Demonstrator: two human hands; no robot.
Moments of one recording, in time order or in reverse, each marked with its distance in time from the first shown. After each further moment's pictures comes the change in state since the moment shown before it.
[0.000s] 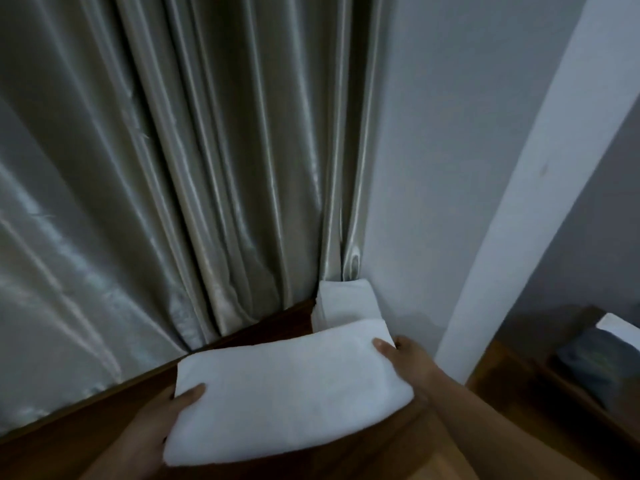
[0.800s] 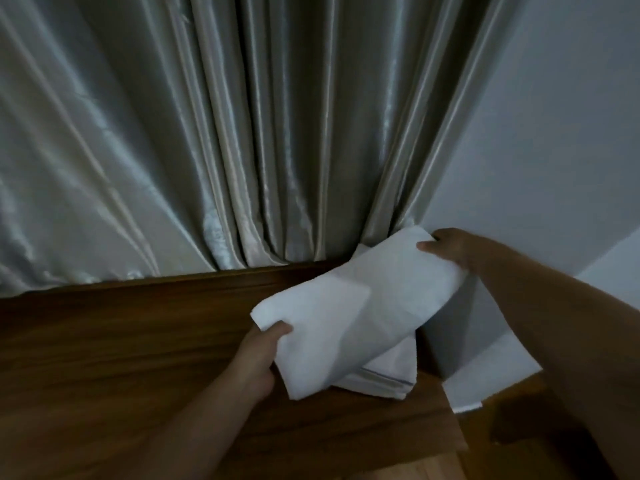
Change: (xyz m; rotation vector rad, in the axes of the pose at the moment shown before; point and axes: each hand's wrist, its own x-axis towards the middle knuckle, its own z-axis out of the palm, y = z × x) left_hand 0.012 -0.044 0.165 -0.364 0.080 0.023; right_hand 0.193 -0.123 -0.097 -0.717 -0.199 -0.253
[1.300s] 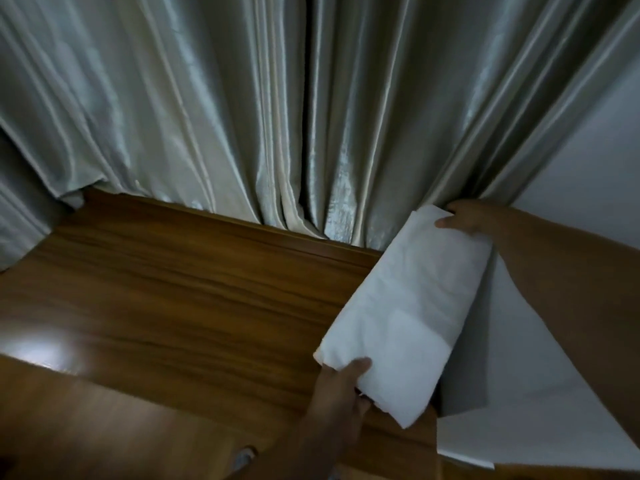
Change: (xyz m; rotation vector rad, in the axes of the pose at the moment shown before) left_hand -0.037 -0.122 0.164 -0.611 0.155 -0.099; right_hand 0.139 -0.060 -0.030 -0.372 -0.118 -0.351
